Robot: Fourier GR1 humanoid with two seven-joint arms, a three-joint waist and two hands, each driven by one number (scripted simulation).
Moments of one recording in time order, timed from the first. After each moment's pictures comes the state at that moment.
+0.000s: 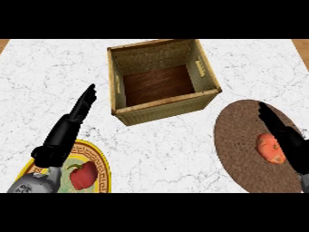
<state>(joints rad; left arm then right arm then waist) -0.11 0.29 -0.27 -1.60 0.04 0.09 -0.03 -0.05 -0.57 0.27 -1.35 -0.25 -0.02 -0.13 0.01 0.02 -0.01</state>
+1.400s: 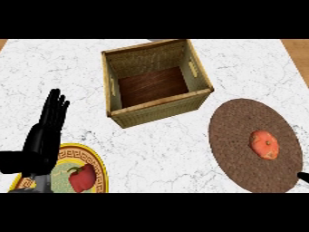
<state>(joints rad) 0.01 0.19 -0.11 -1.67 0.14 0.24 -0.02 0.28 -0.86 0.07 -1.95 0.27 -0.37 0.40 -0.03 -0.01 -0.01</state>
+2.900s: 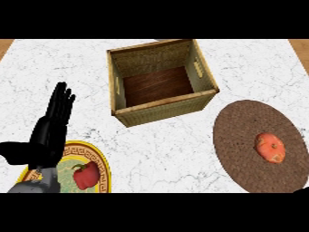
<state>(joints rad) -0.05 0.13 -0.09 -1.67 0.09 0.22 0.03 0.11 -0.83 0.13 -2.10 0.28 0.13 0.94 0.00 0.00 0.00</state>
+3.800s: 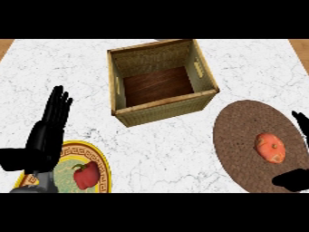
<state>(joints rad) -0.01 0.11 -0.05 -1.68 0.07 0.16 0.01 0.08 -0.55 0.11 -1.90 0.58 0.18 0.74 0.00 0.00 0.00</state>
